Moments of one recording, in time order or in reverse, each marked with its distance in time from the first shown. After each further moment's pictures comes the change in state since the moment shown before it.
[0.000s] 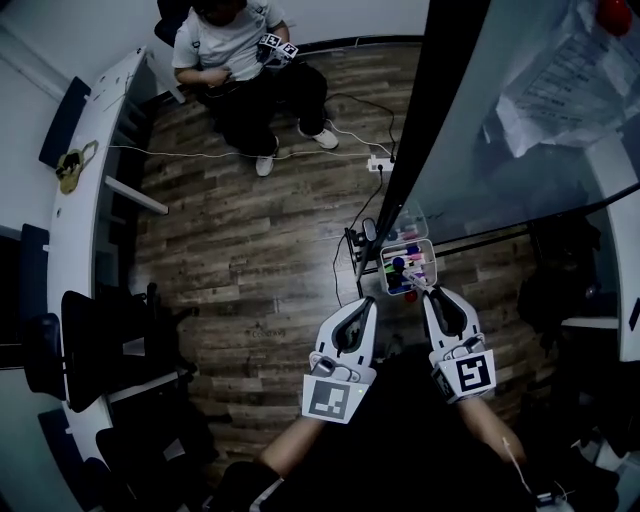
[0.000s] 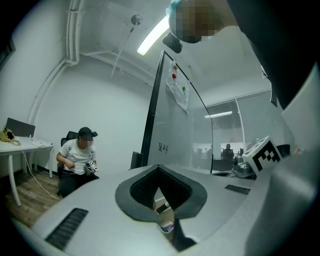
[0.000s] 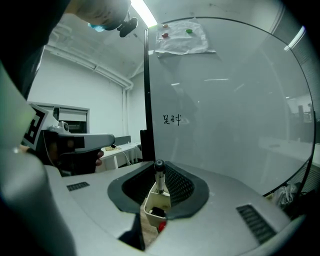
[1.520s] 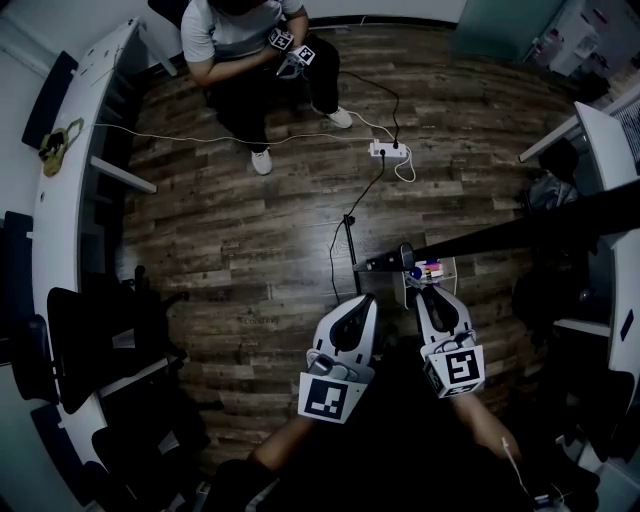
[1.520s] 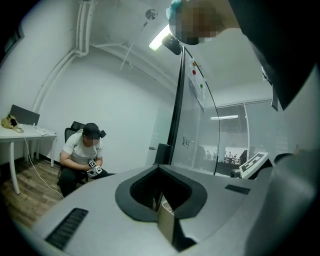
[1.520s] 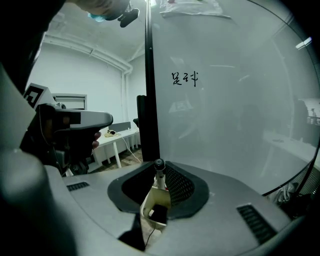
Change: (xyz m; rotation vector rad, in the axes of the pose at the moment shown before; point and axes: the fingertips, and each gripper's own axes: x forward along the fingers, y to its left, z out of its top) left arm 0.015 0.060 -0.013 -0.085 0.043 0.017; right arm 0.064 0.014 -0.047 -0.026 0.167 -0.010
